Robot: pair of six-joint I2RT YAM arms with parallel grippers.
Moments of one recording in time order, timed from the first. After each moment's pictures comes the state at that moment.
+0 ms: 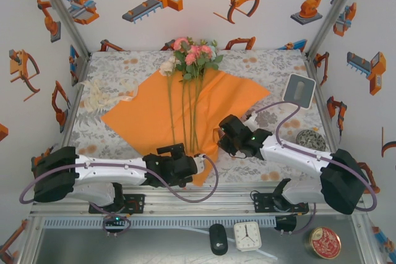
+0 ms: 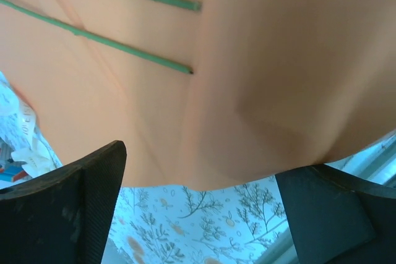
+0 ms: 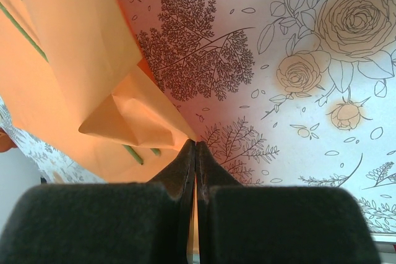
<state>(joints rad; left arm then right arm) -1.40 1.30 0.65 -0.48 -0.62 0.18 0.84 1.26 0.70 -0.43 0.22 1.51</state>
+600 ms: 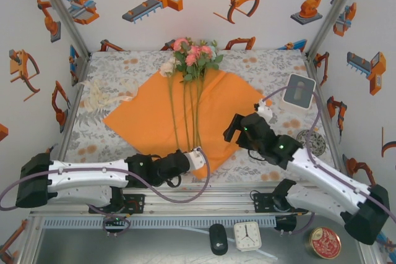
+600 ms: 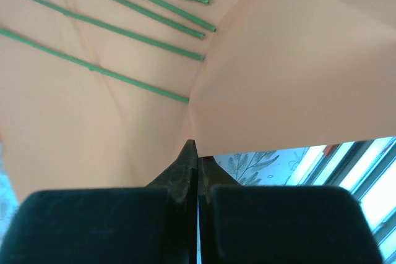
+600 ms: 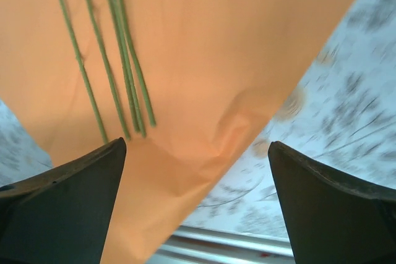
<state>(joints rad) -1.40 1.08 0.64 -0.40 -0.50 0.08 0.79 0.87 0.70 -0.54 0.30 0.80</state>
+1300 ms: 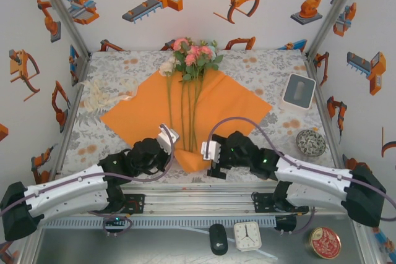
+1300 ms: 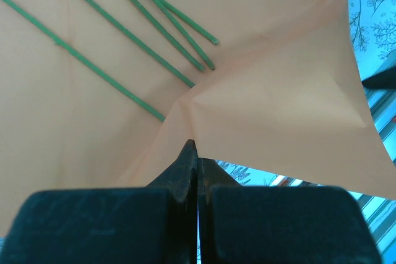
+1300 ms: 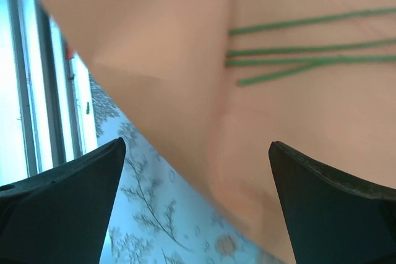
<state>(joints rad) -1.10 0.79 0.45 -0.26 -0.21 -0.17 1.10 1.05 0.43 0.03 -0.16 -0.47</state>
